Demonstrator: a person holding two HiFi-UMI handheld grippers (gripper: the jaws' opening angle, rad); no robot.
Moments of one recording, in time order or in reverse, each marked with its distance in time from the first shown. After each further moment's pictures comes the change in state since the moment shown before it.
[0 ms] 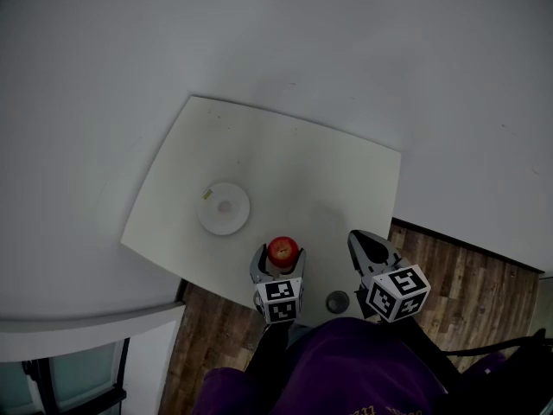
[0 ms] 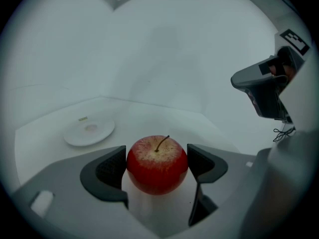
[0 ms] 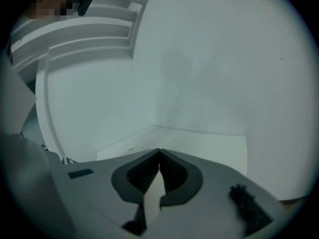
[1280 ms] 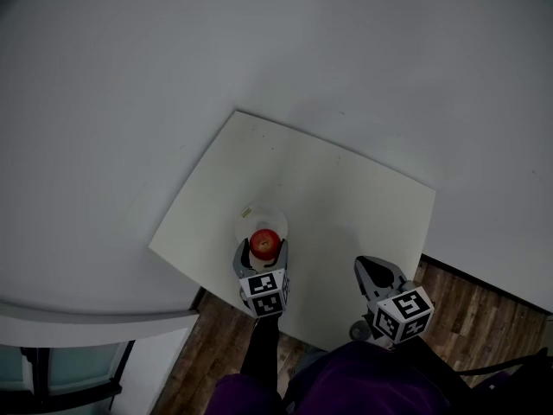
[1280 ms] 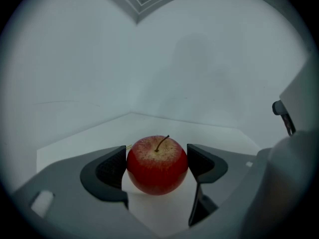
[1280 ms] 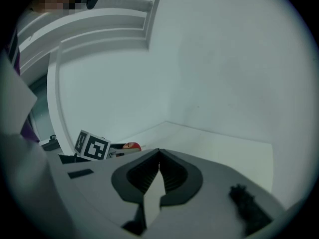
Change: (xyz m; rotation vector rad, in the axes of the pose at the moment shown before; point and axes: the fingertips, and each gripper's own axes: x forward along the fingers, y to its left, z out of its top) left arm -0.007 0.150 0.070 -0.060 -0.146 0.244; right arm 0.052 0.052 0.001 -0.102 0.059 0.144
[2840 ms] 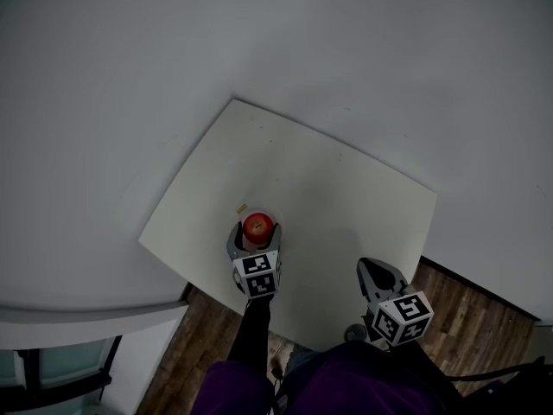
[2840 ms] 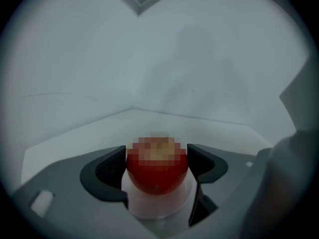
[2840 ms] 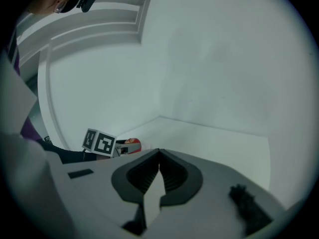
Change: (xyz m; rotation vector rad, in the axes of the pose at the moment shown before) left arm 0.056 0.019 -0.009 -0.003 0.033 0.010; right arm 0.013 -0.023 -0.013 0.040 0.057 -0.056
